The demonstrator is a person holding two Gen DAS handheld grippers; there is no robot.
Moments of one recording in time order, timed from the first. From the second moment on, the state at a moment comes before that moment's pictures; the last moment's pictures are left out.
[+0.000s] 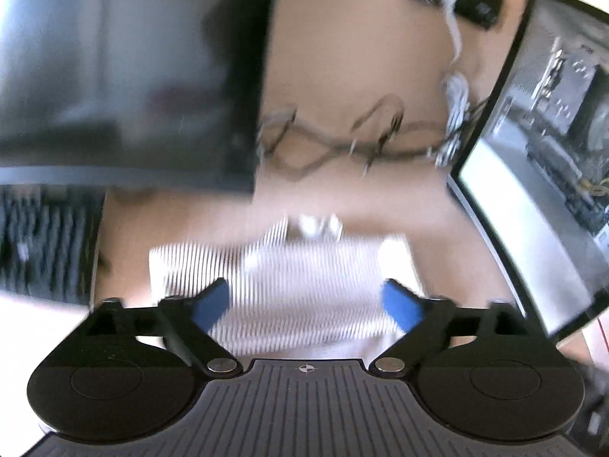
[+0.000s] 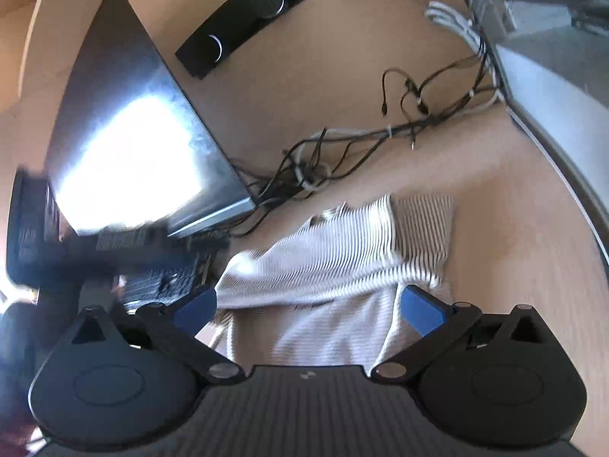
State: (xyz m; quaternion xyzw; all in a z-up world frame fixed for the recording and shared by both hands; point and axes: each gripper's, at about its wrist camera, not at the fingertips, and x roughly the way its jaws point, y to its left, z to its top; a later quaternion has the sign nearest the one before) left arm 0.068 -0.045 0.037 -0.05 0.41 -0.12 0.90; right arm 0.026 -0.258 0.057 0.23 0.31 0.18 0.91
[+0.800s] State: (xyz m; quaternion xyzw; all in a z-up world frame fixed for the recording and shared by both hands) left arm 0.061 -0.032 -0.047 -0.01 0.47 -0.15 0.87; right arm 0.149 -0.225 -0.012 0.09 0.39 0.10 0.91
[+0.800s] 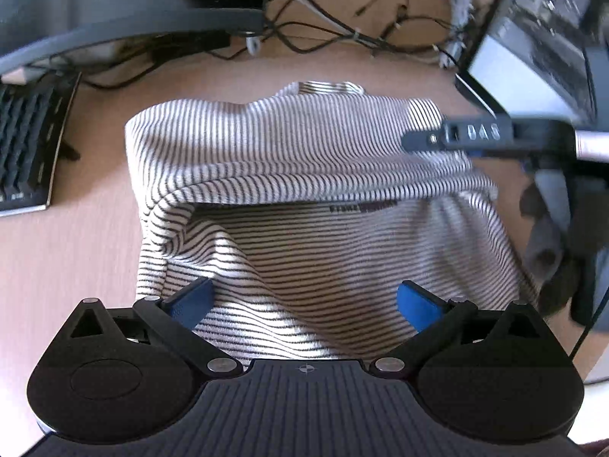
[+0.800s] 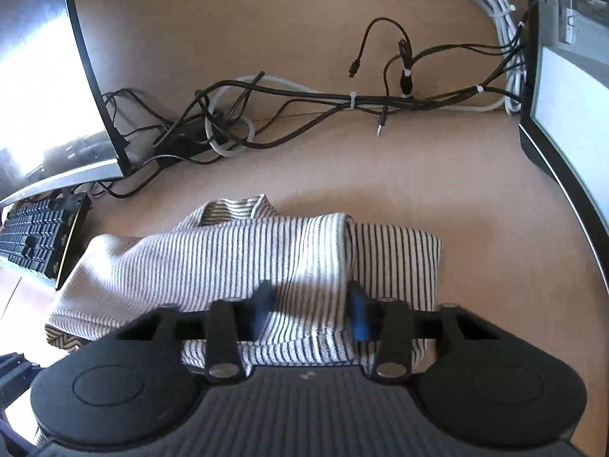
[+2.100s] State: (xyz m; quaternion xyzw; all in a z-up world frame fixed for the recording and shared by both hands) left arm 0.137 0.006 -0.027 -0.08 0.48 -0.15 0.86; right arm 0.080 -0.221 -0.022 0.11 0.40 0.03 0.91
